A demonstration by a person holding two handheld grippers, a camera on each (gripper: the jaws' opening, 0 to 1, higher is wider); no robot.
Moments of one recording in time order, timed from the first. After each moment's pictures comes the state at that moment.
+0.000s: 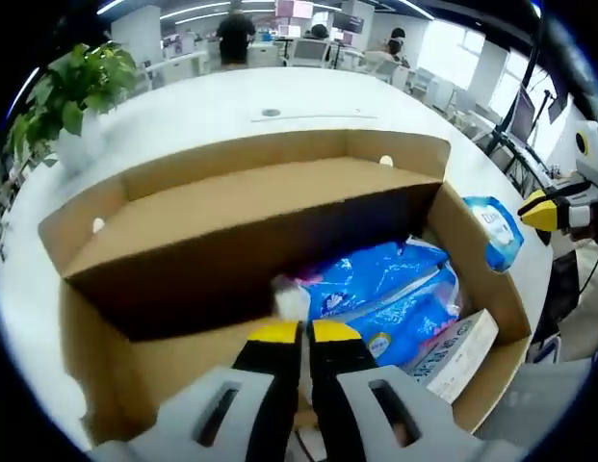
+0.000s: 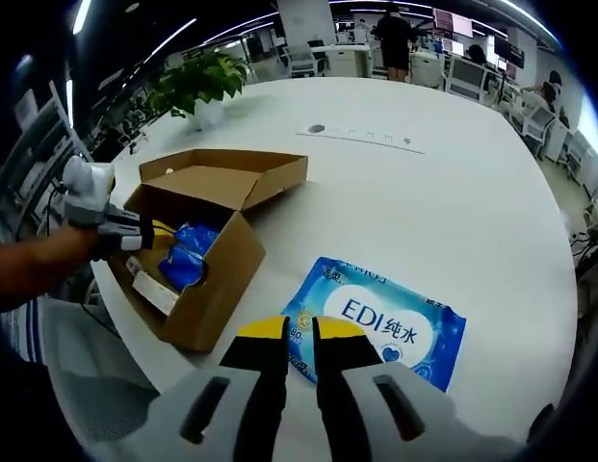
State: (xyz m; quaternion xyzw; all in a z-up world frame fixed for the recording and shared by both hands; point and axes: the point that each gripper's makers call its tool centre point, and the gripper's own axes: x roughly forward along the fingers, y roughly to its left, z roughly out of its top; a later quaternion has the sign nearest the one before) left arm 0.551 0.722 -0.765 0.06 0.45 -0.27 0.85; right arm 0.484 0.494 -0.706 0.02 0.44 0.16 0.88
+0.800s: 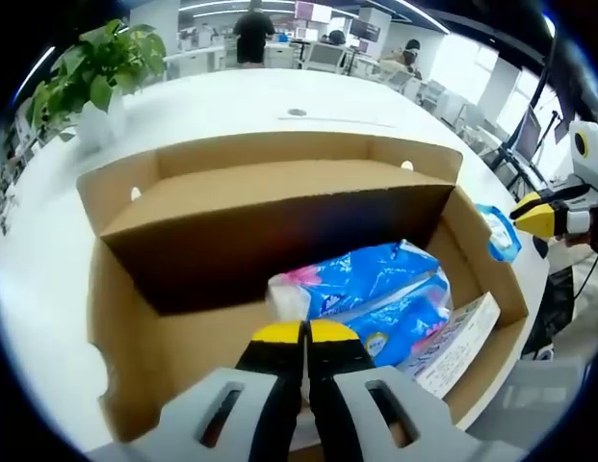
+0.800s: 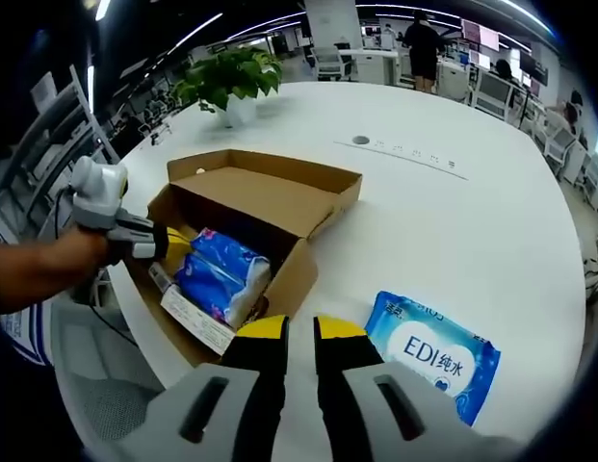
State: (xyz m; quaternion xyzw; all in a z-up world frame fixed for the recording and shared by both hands) left arm 0.538 0.757 -0.754 0.03 0.45 -0.25 0.85; right arm 0.503 0.566 -0.693 0.01 0.43 0.21 0.87
